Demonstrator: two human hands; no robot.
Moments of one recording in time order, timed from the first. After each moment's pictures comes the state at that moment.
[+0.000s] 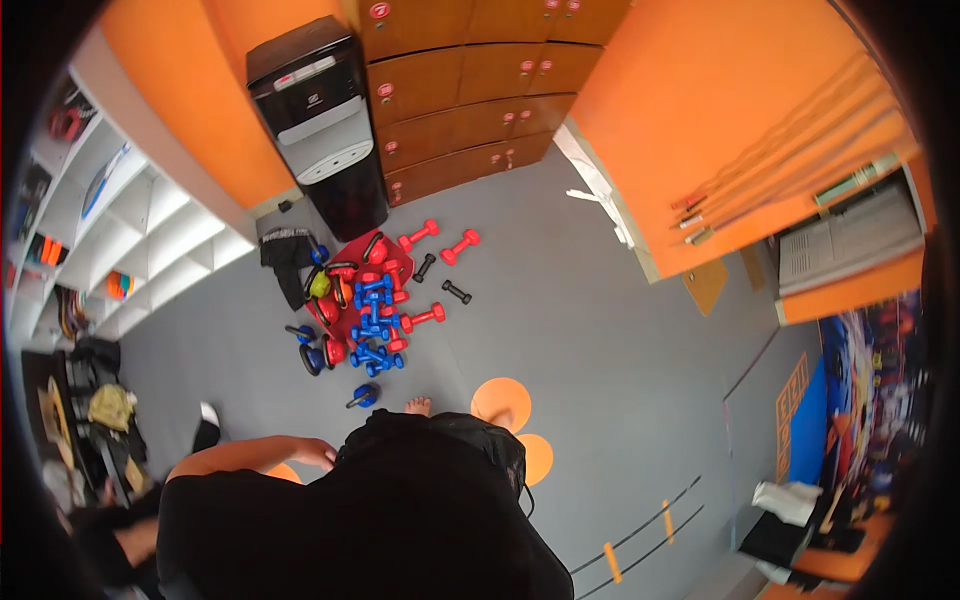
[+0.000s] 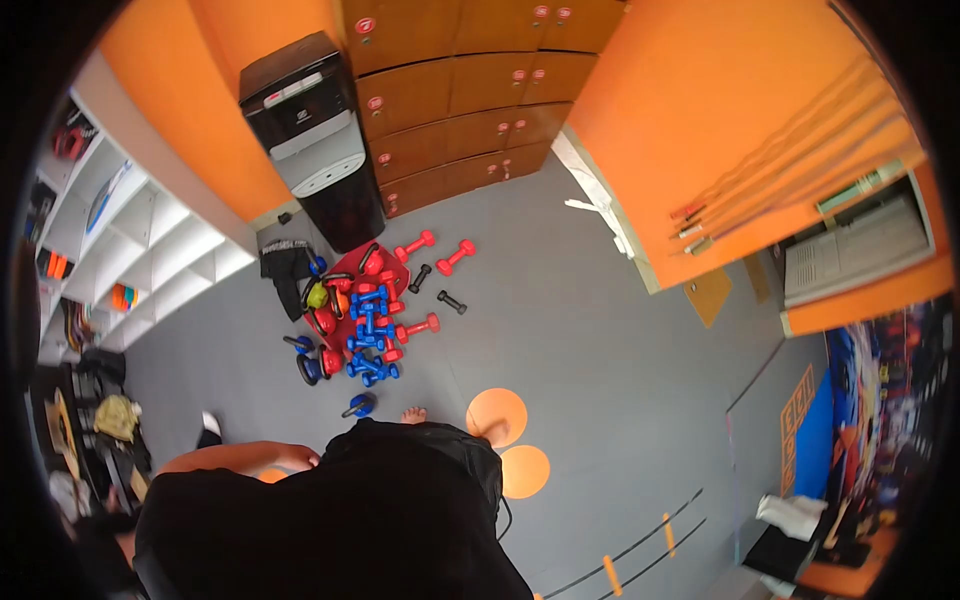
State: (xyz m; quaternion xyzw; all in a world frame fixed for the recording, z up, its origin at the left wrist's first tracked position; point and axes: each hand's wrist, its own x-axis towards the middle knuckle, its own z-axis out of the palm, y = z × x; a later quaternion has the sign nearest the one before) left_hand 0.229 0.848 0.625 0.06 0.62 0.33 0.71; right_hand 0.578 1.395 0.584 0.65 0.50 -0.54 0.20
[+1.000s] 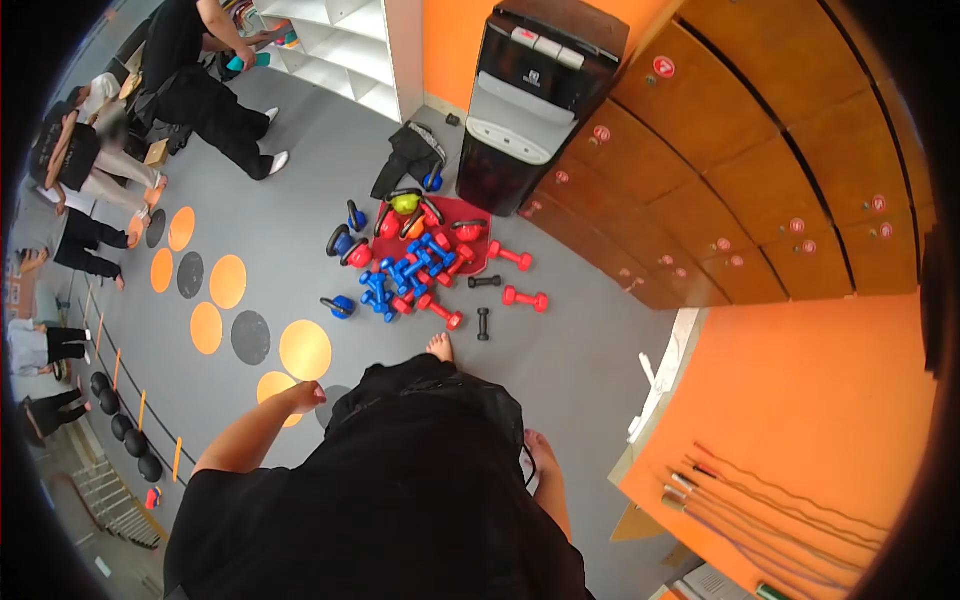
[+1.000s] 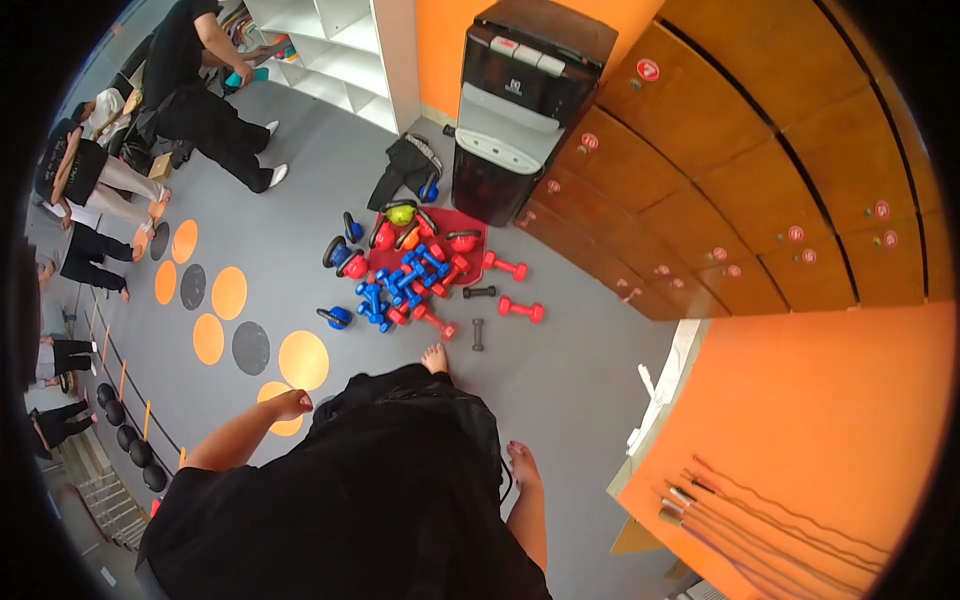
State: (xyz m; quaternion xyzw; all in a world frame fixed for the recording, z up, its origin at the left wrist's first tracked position) left_hand 0.215 1.134 0.637 -0.46 0.69 0.45 0.32; right_hand -0.210 1.582 0.626 0.11 0.75 -0.36 0.54
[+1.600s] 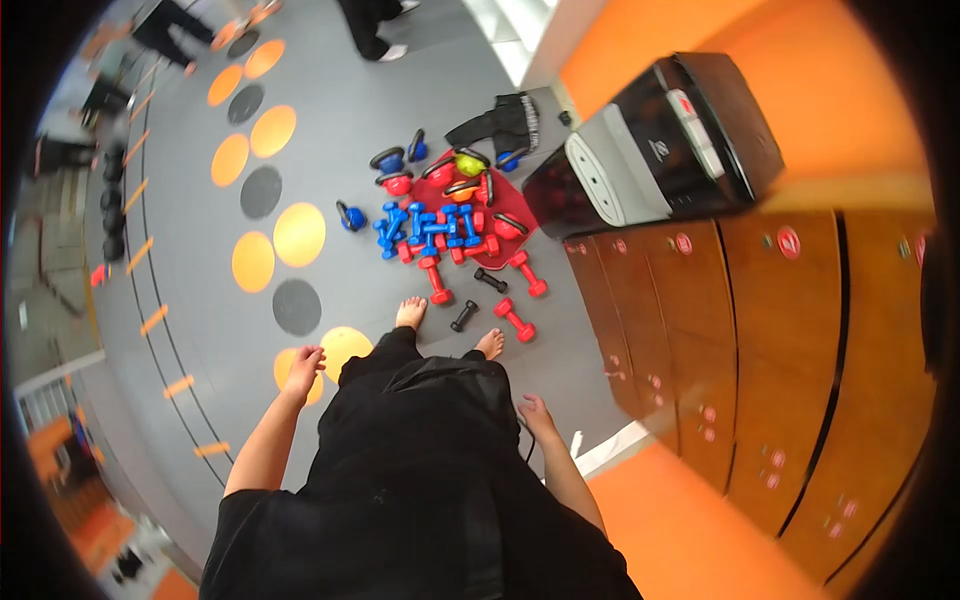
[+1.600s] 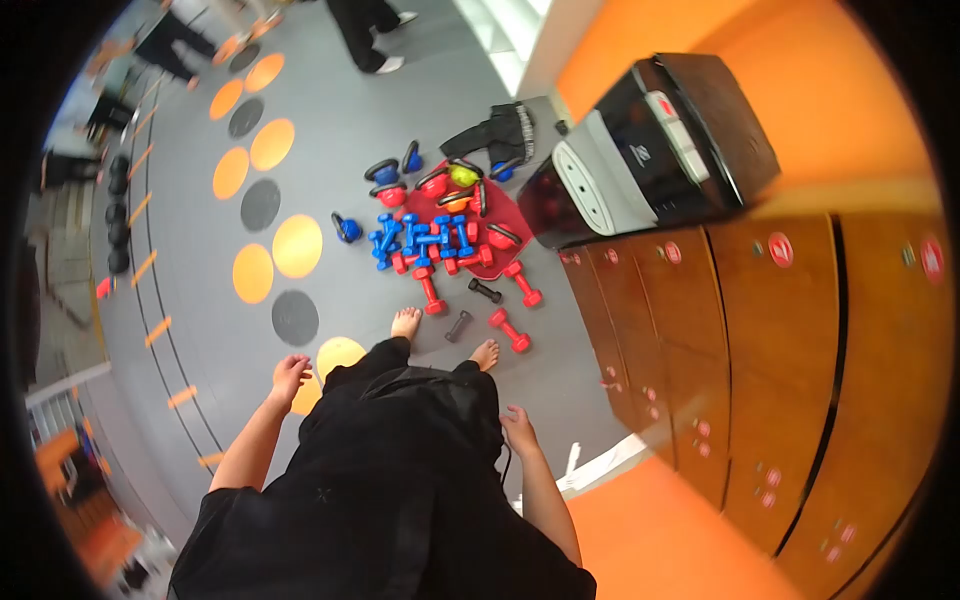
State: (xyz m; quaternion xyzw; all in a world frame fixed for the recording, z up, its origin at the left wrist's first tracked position) left_hand 0.040 1.314 0.640 -0.78 0.22 0.56 -0.17; right_hand -0.525 1.420 0.575 -0.24 0.72 -0.13 0.64
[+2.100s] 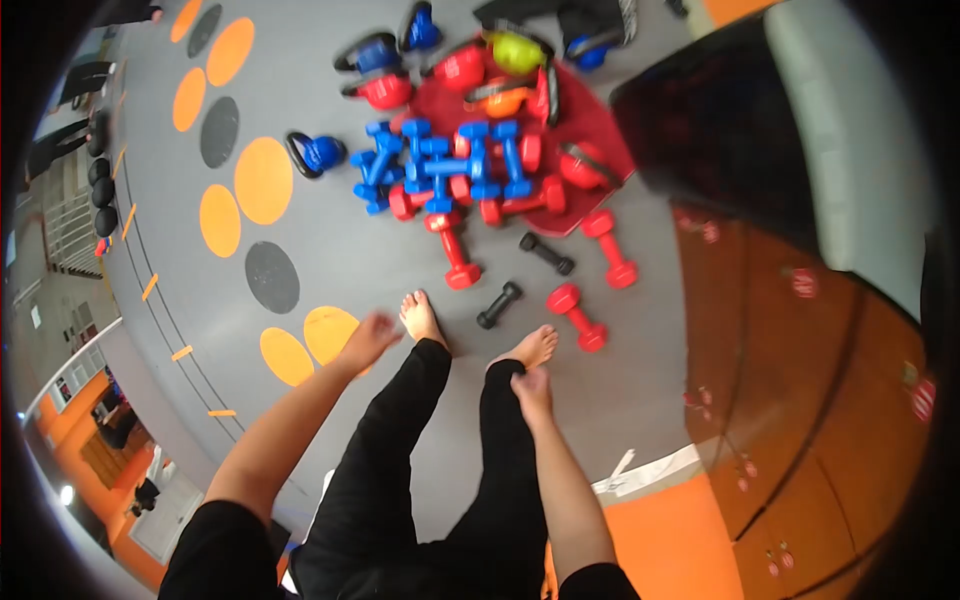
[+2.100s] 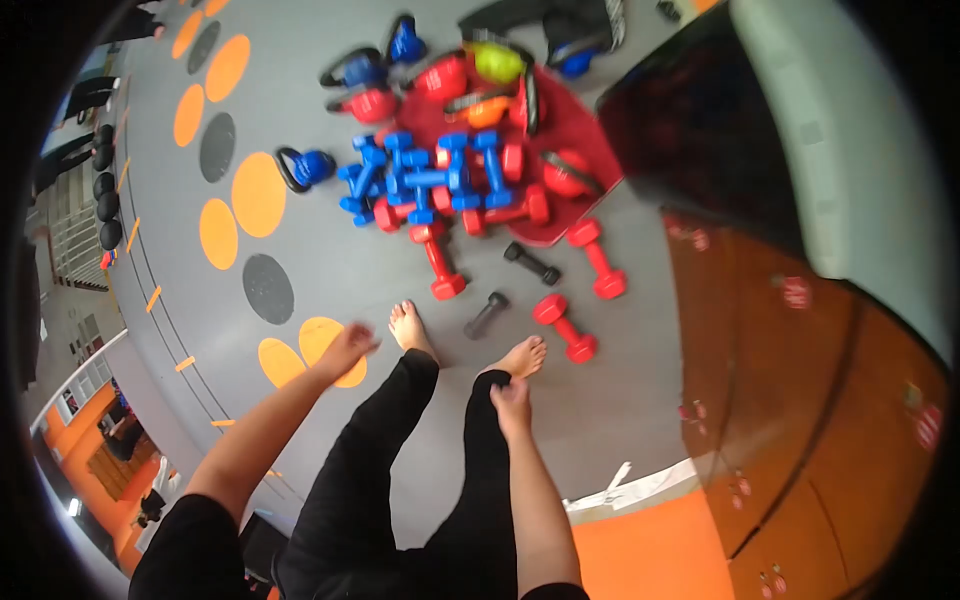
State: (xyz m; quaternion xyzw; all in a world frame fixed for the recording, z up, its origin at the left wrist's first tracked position) left_hand -0.098 1.230 0.196 -0.73 0.38 0.56 0.02; right_hand -0.473 1.353 0.133 -0.18 0.74 -0.12 0.64
